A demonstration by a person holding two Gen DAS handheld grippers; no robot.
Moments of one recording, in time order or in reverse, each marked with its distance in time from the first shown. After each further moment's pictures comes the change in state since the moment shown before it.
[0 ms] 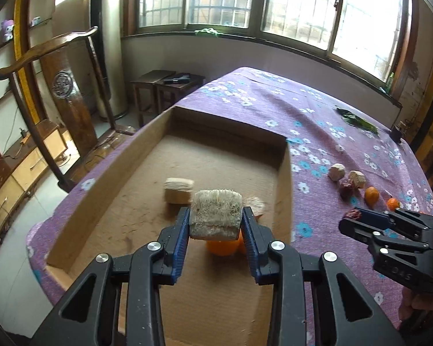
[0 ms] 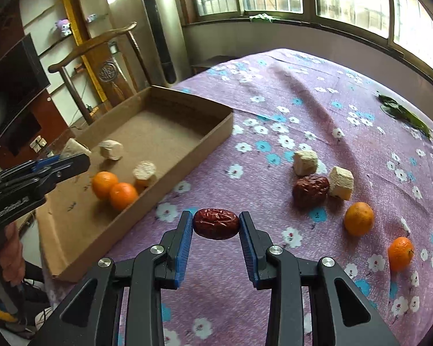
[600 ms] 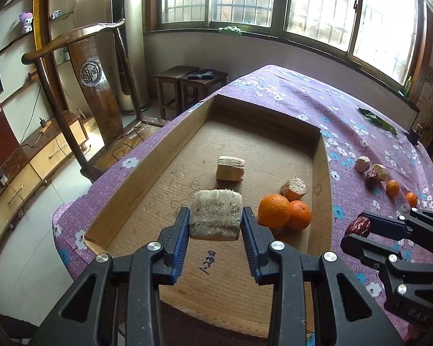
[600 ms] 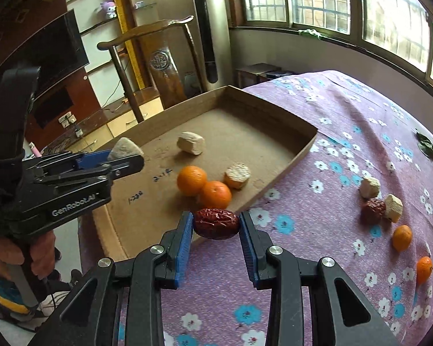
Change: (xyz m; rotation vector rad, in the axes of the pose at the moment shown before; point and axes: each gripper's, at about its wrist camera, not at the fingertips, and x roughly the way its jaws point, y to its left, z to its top) left arm -0.010 0.034 -0.022 -0.038 0.010 0.085; right arm -0.003 0.086 -0.002 -0.161 -0.003 0.107
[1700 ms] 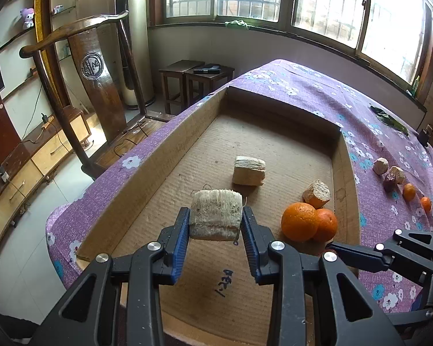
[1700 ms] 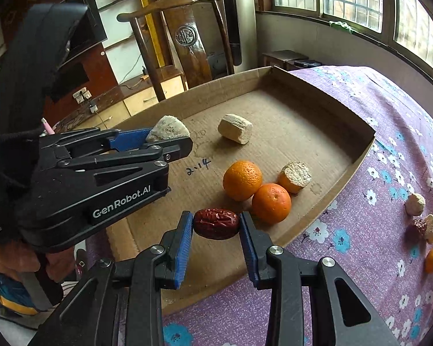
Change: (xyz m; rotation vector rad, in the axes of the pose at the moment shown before) left arm 0.028 0.011 0.004 -0.006 0.022 0.020; right arm 0.054 0.031 0.011 -0.076 0.101 0.051
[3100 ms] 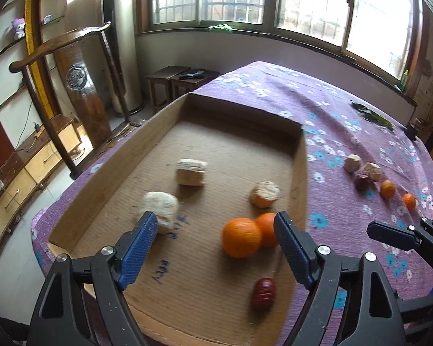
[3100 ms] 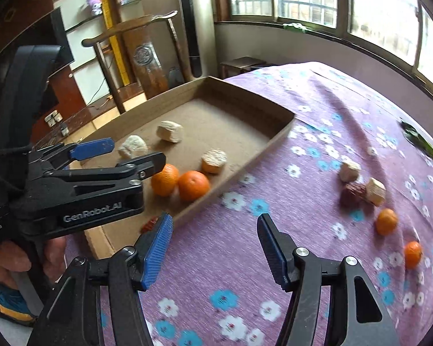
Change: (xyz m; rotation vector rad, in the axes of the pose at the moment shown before) left arm -0.017 -0.063 -0.001 0.044 -0.023 -0.040; right arm -0.064 -0.053 -0.039 0.145 -0.076 -0.144
